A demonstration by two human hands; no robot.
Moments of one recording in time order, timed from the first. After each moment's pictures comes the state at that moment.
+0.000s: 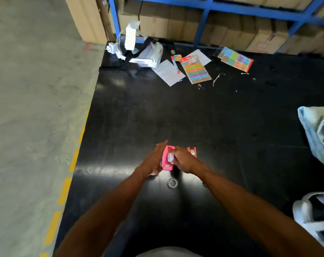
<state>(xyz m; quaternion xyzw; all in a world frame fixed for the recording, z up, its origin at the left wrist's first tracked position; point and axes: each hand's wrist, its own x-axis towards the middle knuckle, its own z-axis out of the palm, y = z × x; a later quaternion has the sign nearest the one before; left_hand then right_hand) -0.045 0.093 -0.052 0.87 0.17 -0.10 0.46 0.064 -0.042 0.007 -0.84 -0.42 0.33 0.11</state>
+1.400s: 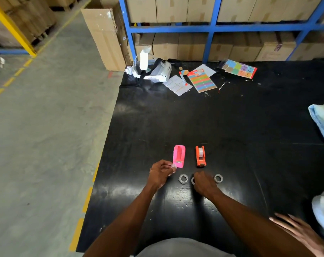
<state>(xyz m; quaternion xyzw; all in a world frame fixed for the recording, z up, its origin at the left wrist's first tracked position) -0.122 0.034 -0.016 0.65 0.38 0.06 0.66 -0.010 -0.131 -0.017 -0.90 -0.34 0.26 -0.04</state>
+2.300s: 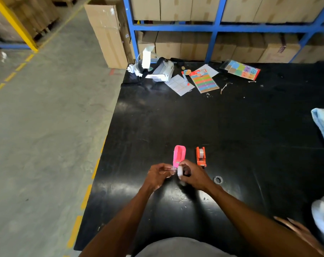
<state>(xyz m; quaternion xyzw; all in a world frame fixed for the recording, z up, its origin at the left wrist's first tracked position) -0.130 0.040 -0.018 0.66 0.35 0.01 0.67 0.000 -0.113 -0.008 -0.81 -0.36 0.32 0.32</state>
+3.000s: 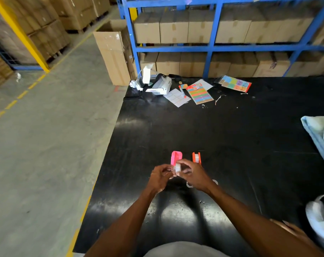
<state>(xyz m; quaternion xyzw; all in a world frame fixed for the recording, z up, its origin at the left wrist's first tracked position) -0.126 0.012 0.007 0.72 0.30 0.08 0.63 -0.002 -0.129 0.024 -0.76 -0.35 0.32 0.44</state>
